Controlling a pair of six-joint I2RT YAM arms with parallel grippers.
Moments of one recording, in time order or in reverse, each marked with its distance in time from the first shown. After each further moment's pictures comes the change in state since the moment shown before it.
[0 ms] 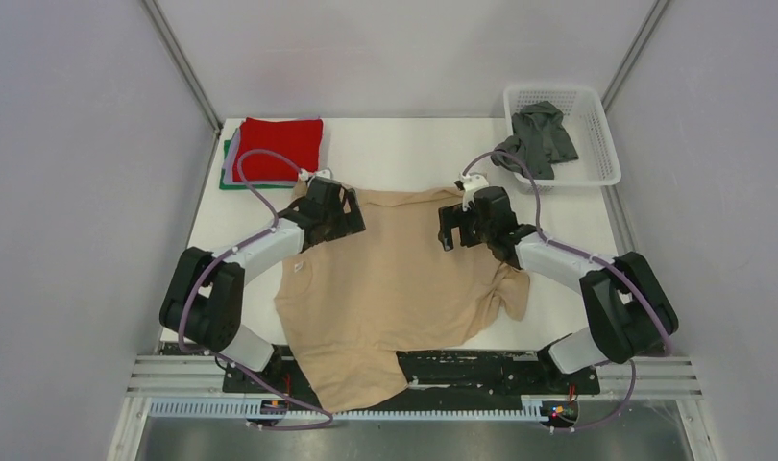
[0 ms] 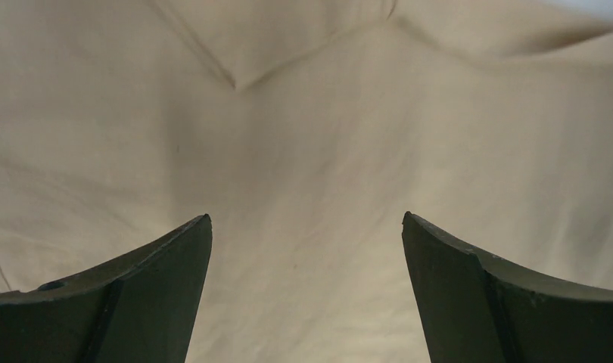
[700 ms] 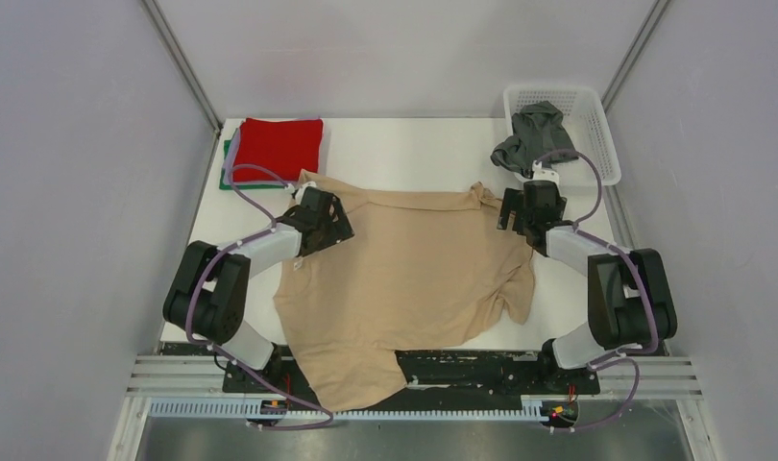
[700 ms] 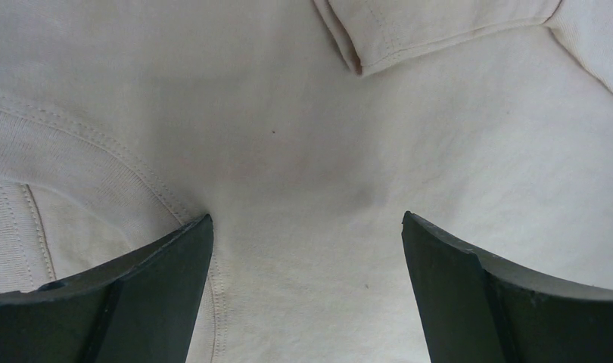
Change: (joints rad) left arm 0.044 0.044 -0.144 0.048 -0.039 -0.089; right arm -0.328 0.088 -0.026 0.011 0.278 0.093
